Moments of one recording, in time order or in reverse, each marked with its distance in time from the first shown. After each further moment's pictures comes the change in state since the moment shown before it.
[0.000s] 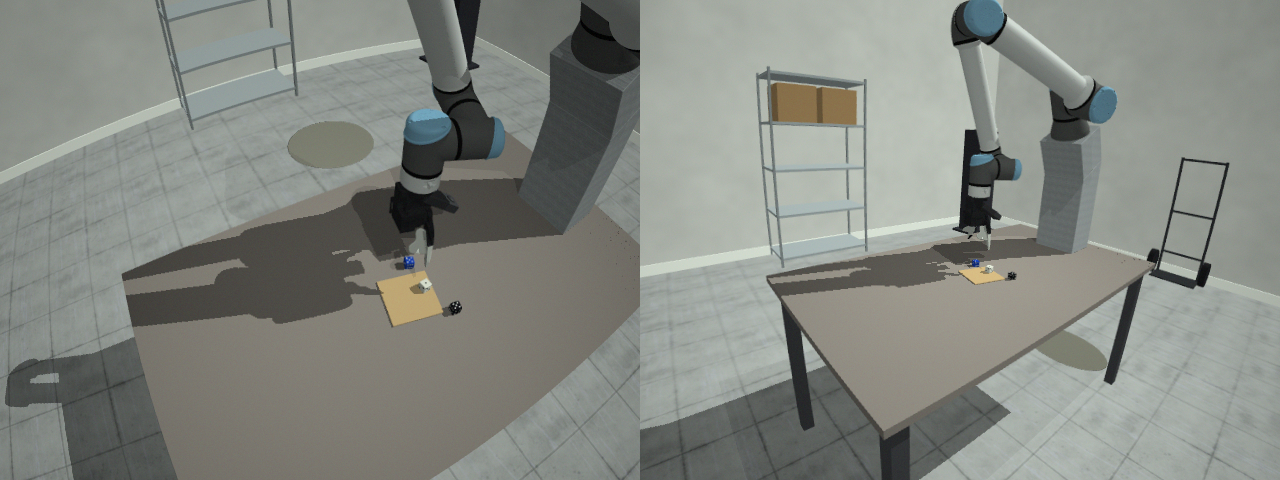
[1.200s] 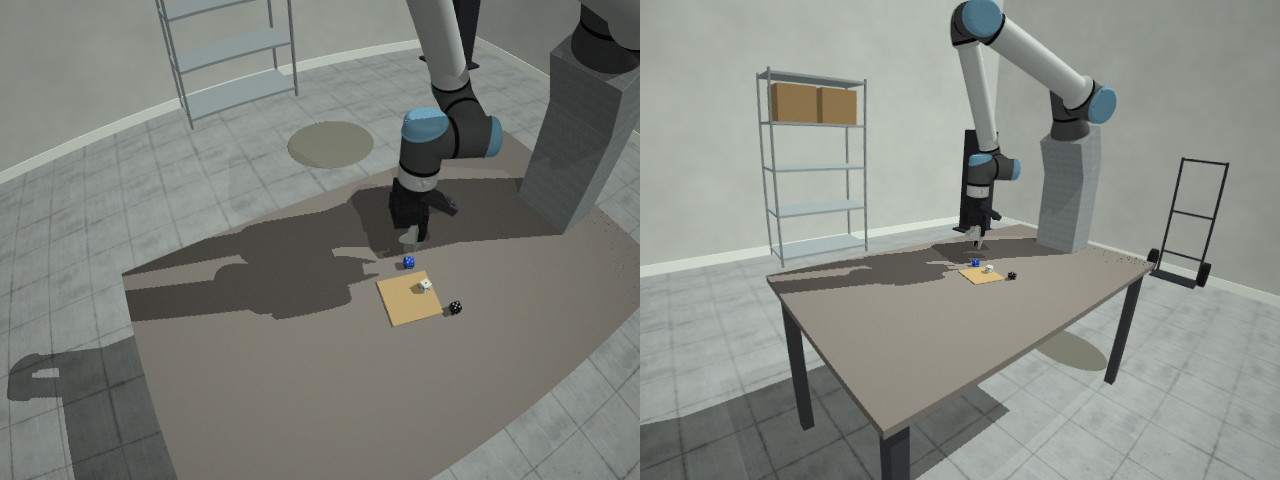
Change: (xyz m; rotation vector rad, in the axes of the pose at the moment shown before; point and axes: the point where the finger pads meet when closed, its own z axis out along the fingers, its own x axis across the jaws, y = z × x) arm -0.006 0.002 0.001 -0.001 -0.002 0.165
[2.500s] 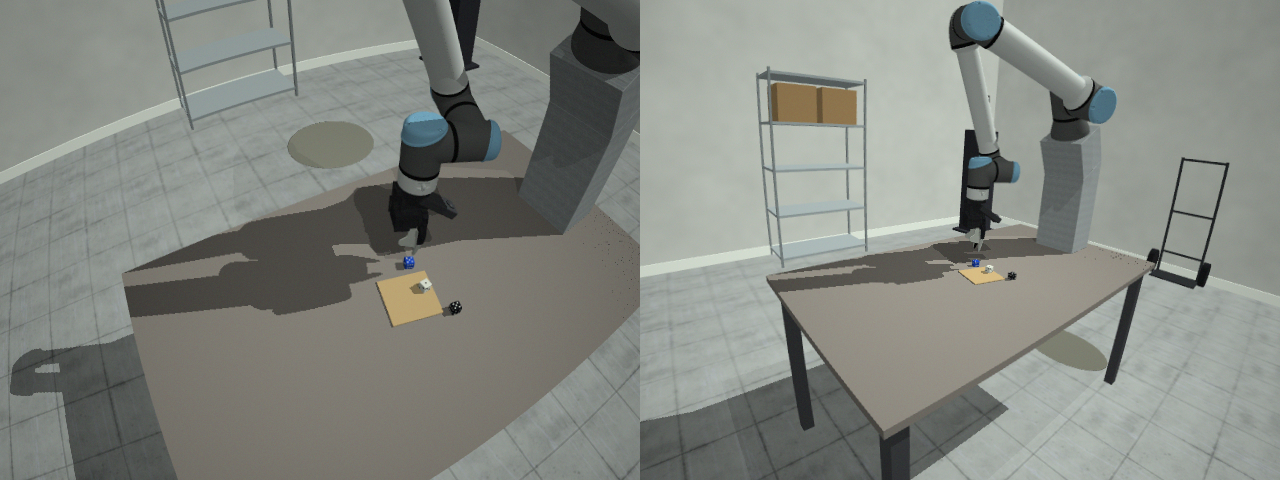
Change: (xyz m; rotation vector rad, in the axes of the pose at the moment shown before) arm 0.000 0.000 0.011 0.000 0.000 0.000
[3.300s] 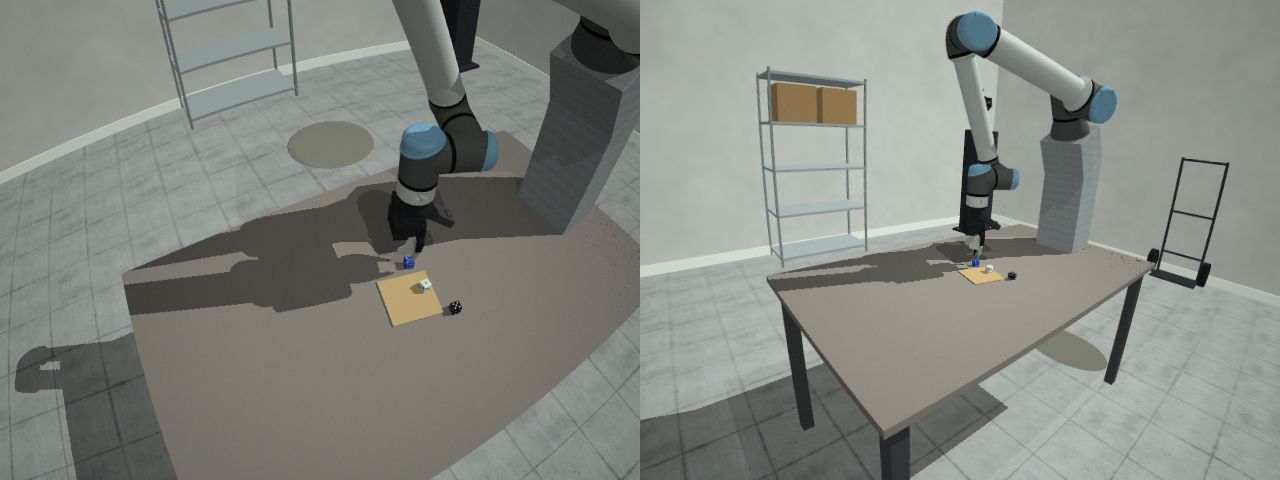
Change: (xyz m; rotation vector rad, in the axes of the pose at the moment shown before) arm 0.000 0.000 0.030 0.000 0.000 0.000
